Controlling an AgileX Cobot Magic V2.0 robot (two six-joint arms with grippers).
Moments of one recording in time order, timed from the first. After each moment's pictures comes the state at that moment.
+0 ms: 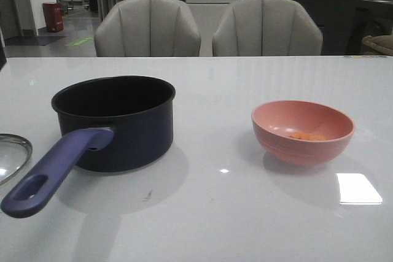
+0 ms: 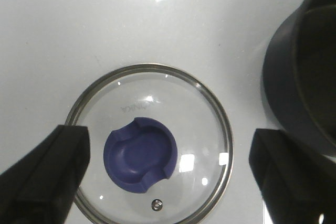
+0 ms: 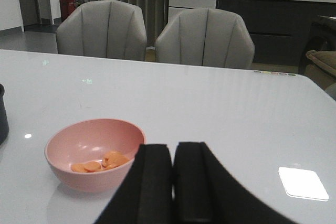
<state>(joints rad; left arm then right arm) -0.11 1.45 -1.10 0.08 0.75 -0.12 0.13 -0.01 0.03 -0.02 0.04 0.04</state>
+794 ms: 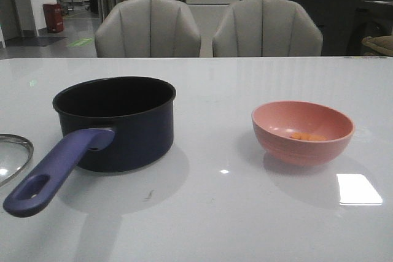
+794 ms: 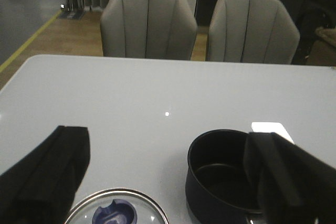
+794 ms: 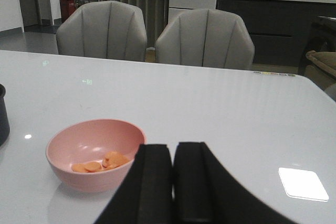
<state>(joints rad) -0.14 0.42 -0.57 0.00 0.37 -0.12 0.13 -0.01 0.03 -0.02 0.04 0.04</state>
